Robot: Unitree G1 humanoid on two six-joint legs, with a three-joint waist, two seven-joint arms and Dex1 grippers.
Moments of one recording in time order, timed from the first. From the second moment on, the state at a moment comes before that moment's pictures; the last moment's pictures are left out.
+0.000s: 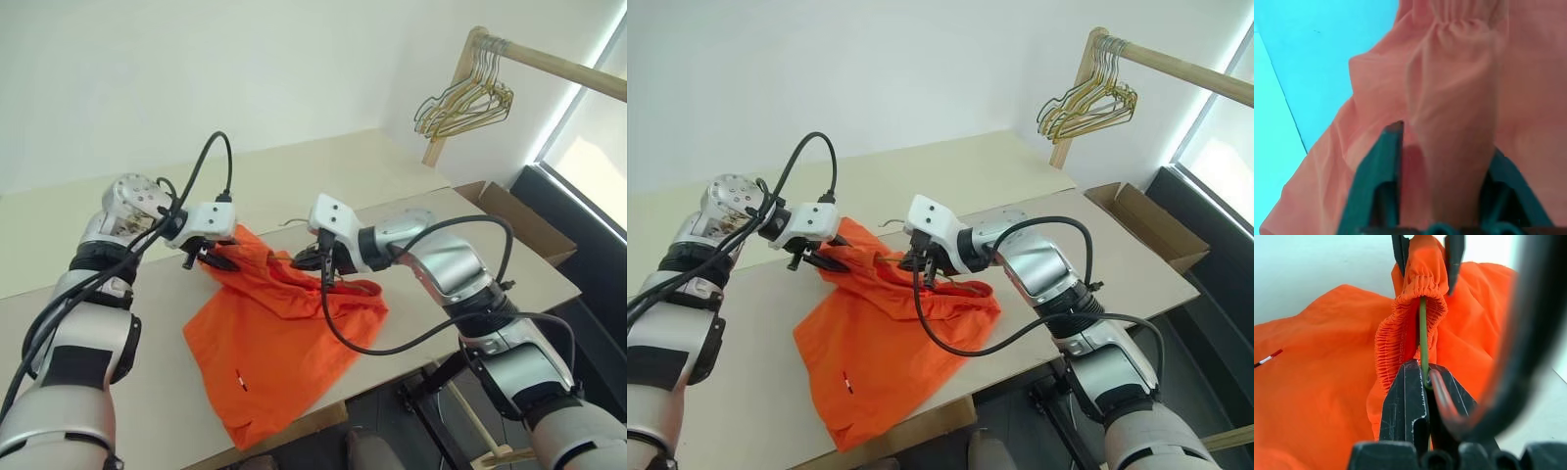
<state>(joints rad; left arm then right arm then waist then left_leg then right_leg) -1.09 0.70 -0.30 0.97 0.13 -0.32 -1.58 -0.91 -0.42 0.44 0.01 0.23 0.73 1.00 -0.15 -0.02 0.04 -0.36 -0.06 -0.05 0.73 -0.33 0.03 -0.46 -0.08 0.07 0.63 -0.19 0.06</state>
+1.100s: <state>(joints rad) -1.09 0.79 -0.36 1.07 0.25 -0.50 -1.53 -0.89 -0.41 0.42 0.01 0.23 0.69 0.99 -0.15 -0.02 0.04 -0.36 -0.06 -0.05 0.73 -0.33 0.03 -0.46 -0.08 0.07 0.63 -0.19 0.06</state>
